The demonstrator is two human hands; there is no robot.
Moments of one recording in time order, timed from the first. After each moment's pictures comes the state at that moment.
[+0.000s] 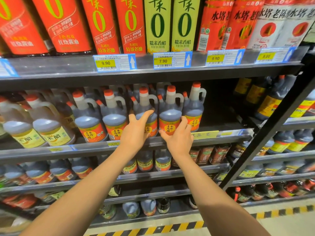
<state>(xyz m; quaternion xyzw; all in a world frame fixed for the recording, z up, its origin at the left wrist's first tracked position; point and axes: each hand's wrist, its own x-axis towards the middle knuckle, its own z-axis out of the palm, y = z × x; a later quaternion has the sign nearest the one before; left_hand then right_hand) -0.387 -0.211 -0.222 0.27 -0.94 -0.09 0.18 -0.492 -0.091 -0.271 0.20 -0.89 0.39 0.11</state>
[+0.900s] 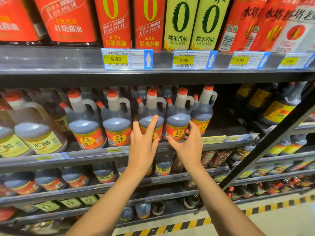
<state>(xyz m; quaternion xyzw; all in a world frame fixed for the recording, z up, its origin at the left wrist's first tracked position) -0.388 -0.208 -0.269 0.23 -0.90 -0.21 0.32 -0.497 -0.087 -0.282 0.22 -0.84 0.48 0.12</state>
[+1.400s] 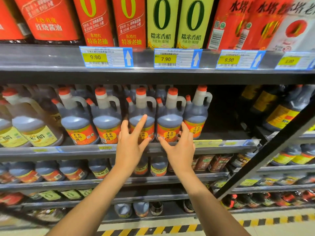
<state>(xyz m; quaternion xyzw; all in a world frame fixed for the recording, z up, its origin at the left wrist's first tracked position) -0.390 -0.204 -0.270 0.25 -0.88 -0.20 0.35 -0.503 -0.079 -0.285 0.25 -0.84 0.48 0.09</state>
